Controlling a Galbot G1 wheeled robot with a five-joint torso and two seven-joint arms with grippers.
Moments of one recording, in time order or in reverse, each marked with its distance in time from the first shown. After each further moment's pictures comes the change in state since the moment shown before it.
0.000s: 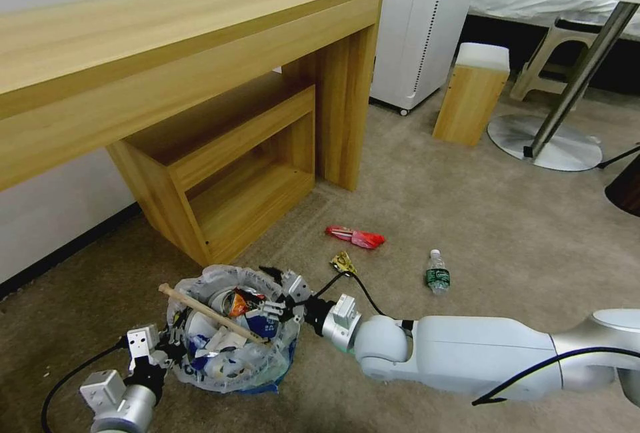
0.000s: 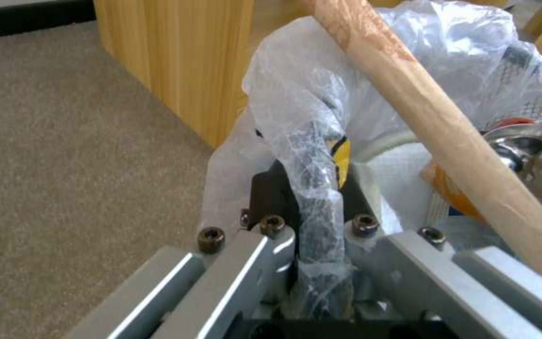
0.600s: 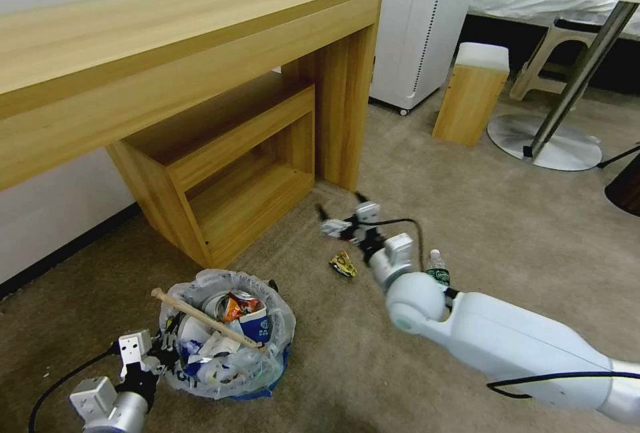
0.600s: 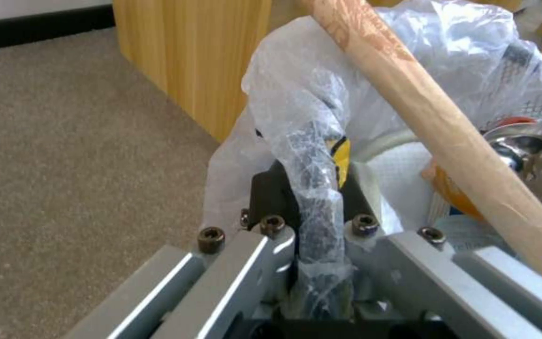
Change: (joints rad) left arm 0.038 -0.015 -0.029 -0.027 0.006 -0.008 0.003; right arm -0.288 -0.205 0.592 0.028 -0.067 -0.208 0.296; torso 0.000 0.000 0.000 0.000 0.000
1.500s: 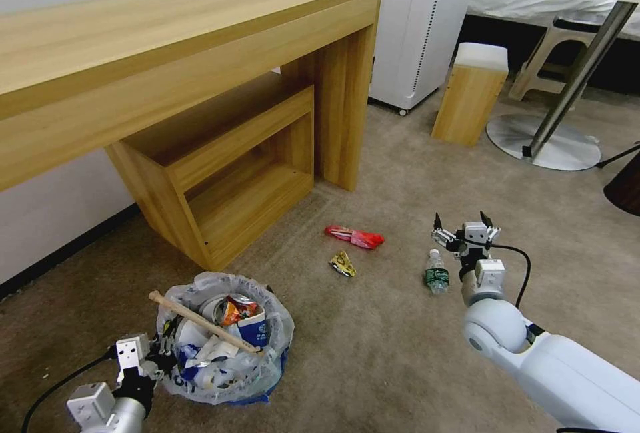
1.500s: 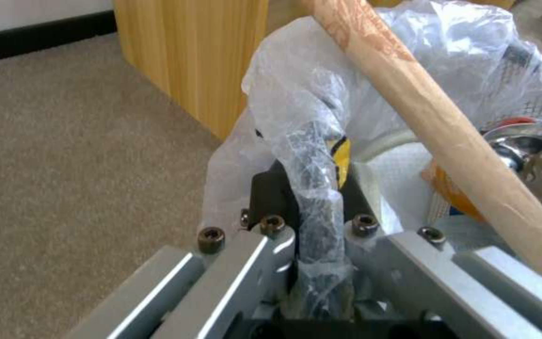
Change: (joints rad) left arm 0.030 0.000 -0.010 -0.021 0.026 -0.005 -0.004; right arm -0.419 -0.030 0.411 -0.059 -0.179 0.021 0.114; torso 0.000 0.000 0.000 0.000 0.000
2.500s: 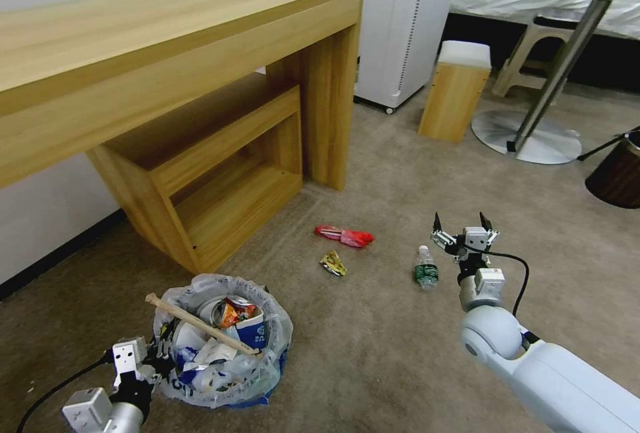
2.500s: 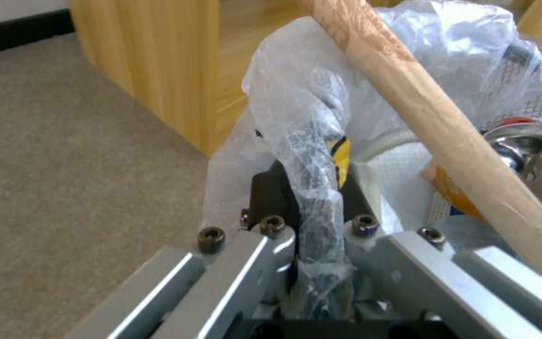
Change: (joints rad) left arm 0.023 -0.025 0.000 -0.017 0.016 0.001 -0.002; right arm -0.032 0.046 0.040 -0.041 -0.056 0.104 -0.053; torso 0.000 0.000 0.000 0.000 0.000
